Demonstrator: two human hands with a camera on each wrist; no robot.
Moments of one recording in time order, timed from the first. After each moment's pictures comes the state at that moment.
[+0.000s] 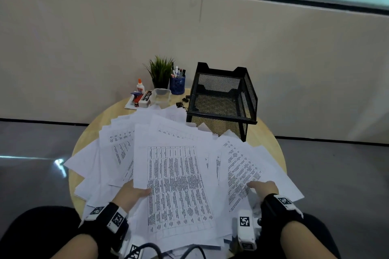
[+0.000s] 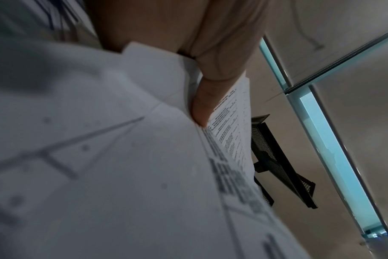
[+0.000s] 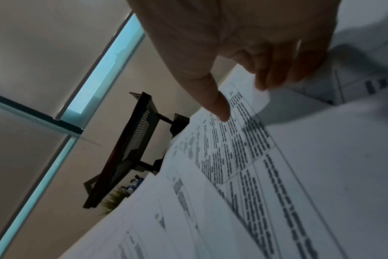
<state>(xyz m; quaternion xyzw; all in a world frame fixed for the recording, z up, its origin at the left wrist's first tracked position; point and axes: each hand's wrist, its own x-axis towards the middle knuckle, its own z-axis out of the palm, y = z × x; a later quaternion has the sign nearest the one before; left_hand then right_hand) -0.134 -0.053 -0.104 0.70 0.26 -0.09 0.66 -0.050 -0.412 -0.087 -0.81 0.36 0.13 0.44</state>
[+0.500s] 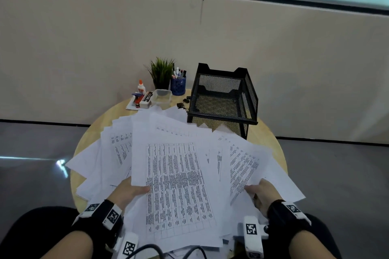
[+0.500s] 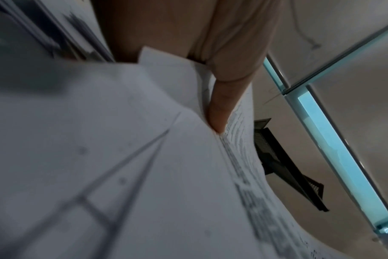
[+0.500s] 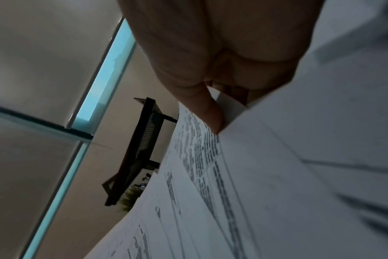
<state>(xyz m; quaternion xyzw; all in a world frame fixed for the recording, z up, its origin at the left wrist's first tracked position) -0.134 -0.045 -0.087 0.68 0.22 -0.10 0.69 -0.076 -0.405 -0.071 -0.71 0.26 0.12 0.64</state>
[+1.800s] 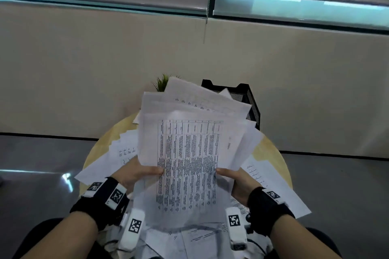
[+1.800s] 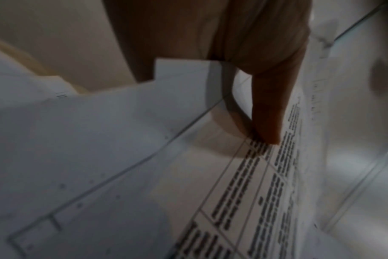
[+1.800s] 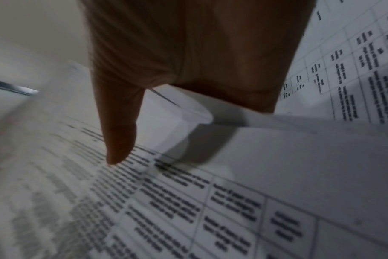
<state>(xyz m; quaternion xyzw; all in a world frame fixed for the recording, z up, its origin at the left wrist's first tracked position) -0.119 -0.045 0.022 0.67 0.01 -0.09 0.74 -0.063 -0.331 -0.013 -0.55 0.03 0.27 0.79</state>
